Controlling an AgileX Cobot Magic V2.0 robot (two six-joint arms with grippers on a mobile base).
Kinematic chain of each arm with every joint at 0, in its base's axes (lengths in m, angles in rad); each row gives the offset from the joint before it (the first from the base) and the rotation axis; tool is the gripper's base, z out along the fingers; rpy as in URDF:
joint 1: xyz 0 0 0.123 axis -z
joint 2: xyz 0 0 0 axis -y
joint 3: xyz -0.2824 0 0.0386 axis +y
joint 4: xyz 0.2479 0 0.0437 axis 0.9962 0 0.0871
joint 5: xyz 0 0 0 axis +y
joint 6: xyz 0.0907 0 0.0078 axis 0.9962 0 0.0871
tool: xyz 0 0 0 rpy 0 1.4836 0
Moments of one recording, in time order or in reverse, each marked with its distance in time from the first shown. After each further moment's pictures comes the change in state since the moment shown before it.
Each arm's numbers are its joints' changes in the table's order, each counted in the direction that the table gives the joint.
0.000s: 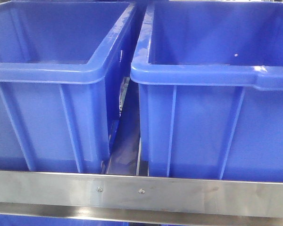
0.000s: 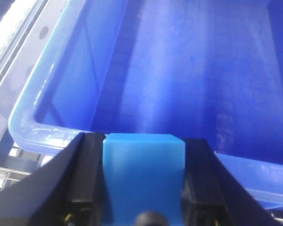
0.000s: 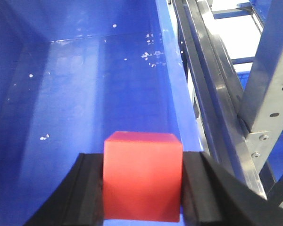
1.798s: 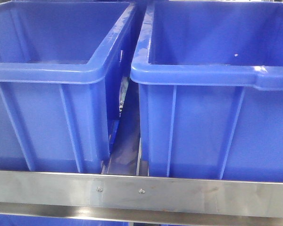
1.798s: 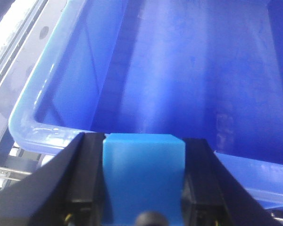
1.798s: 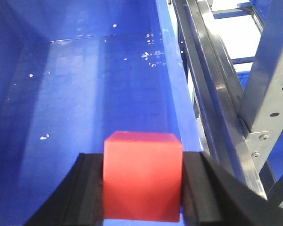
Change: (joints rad) left arm 0.000 0.000 0.000 0.000 0.001 0.000; right arm 0.000 0.000 0.000 0.000 0.002 0.000
